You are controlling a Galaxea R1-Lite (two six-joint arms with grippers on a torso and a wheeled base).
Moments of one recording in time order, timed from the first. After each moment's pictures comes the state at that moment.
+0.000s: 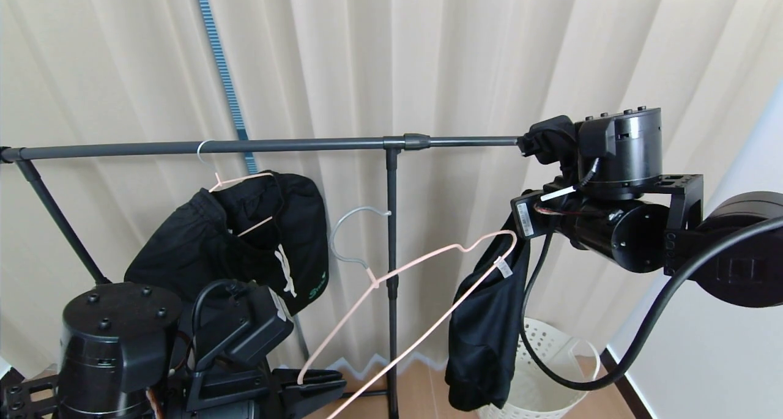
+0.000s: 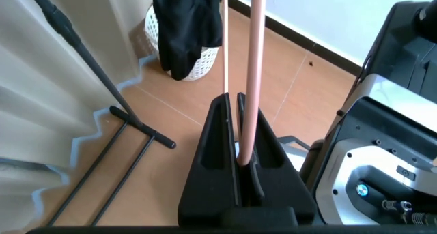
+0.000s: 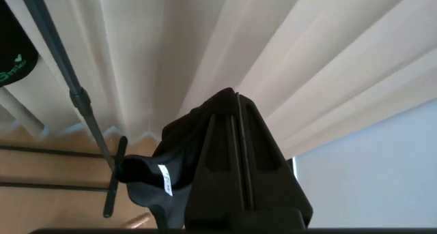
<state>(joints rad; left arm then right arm) -0.68 1.45 -0.36 -0.58 -0.32 0.08 0.57 1.75 -1.10 -0.23 -0.58 -0.05</state>
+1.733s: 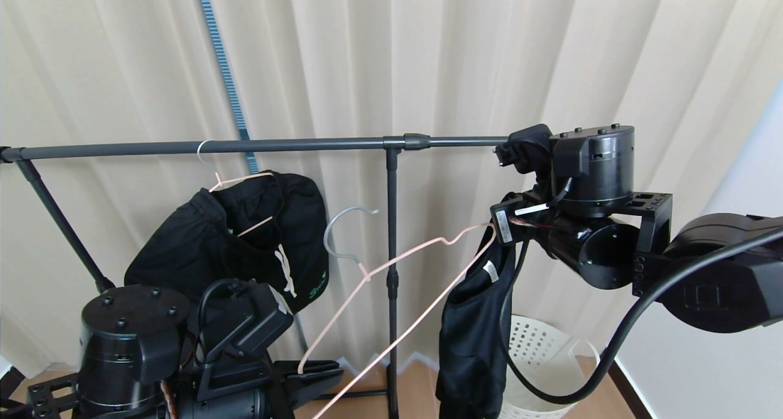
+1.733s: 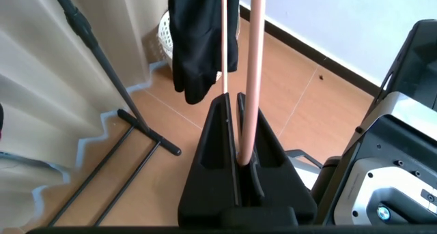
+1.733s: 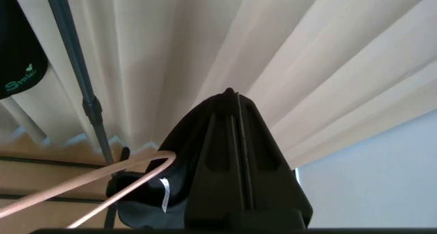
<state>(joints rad) -0.63 1.51 -0.31 -0.71 -0.32 0.08 0.64 1.79 -1.07 -0.36 -0.65 -0.06</state>
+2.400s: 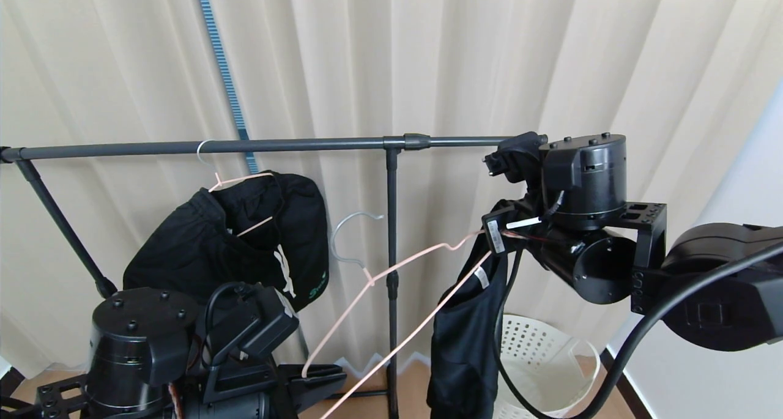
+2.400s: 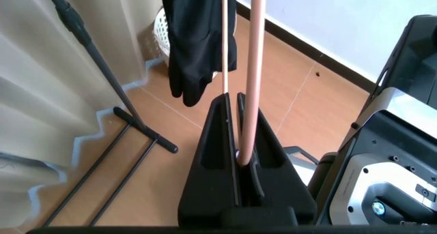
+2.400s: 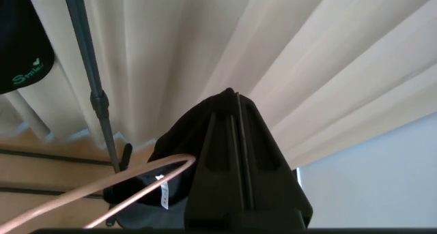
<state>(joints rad) -0.64 1.53 -0.32 -0.71 -0.32 0.08 0.69 1.79 -1.05 -0.36 -0.67 -0.06</state>
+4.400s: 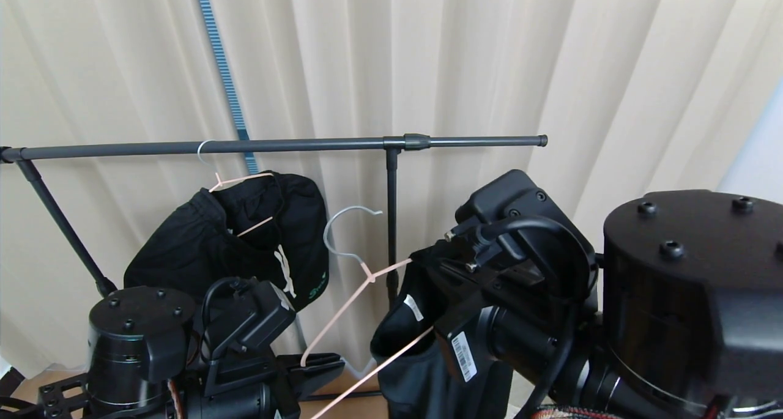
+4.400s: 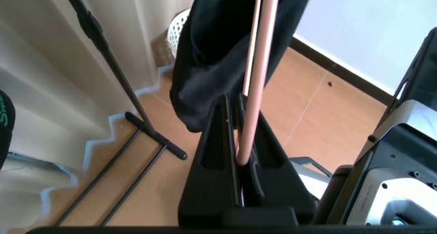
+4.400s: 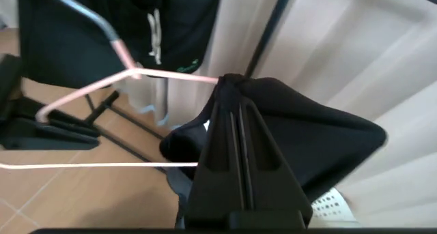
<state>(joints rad) -0.63 1.55 -0.30 -0.79 -0.29 0.08 1.13 1.61 -0.91 -0.36 -0.58 0.03</state>
